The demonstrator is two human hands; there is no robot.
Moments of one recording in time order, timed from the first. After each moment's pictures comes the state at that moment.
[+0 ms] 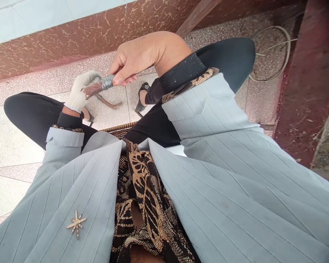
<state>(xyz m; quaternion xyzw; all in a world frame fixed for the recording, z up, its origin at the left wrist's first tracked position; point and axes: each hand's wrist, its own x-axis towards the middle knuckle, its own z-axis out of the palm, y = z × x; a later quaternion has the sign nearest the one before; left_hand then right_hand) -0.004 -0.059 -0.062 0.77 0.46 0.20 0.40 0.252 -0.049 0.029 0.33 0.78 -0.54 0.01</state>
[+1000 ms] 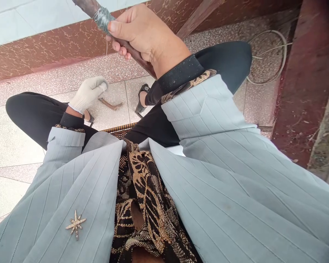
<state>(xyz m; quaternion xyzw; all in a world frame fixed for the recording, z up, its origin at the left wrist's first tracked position) 0.009 -0.073 -0.049 0.77 0.43 0.12 0.46 0.241 -0.049 0.017 0.49 0.52 -0.58 -0.39</state>
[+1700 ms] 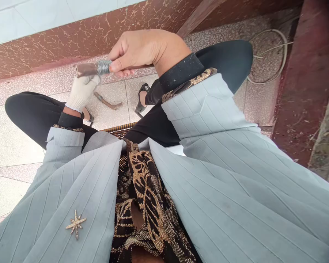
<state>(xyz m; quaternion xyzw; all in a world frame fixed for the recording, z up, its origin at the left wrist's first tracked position) 0.001 -0.064 -0.054 0.75 0.51 0.17 0.38 0.254 -0.048 0.019 0.38 0.72 -0.57 -0.10</state>
